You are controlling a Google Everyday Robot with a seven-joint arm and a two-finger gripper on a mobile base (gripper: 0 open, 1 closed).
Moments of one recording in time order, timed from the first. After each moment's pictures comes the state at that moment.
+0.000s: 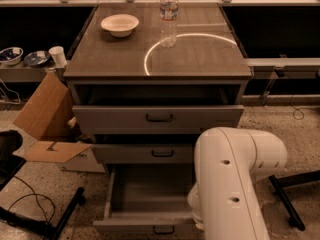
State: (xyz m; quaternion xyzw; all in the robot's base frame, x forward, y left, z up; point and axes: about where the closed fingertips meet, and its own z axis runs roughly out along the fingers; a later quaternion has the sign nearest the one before) arm 0.429 -0.198 0.180 0.56 -0.83 0.00 0.11
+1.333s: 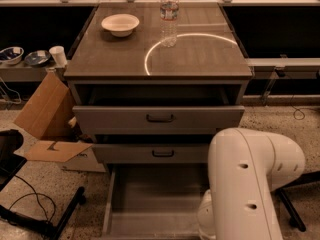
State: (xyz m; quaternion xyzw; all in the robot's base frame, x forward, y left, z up) arm 0.363 -0.215 0.189 0.51 -0.85 -0.01 0.11
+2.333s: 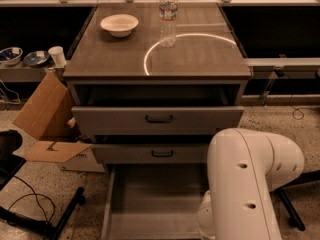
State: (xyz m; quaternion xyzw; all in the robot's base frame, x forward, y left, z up) arm 0.358 -0.215 0.188 0.50 -0.86 -0.01 0.12
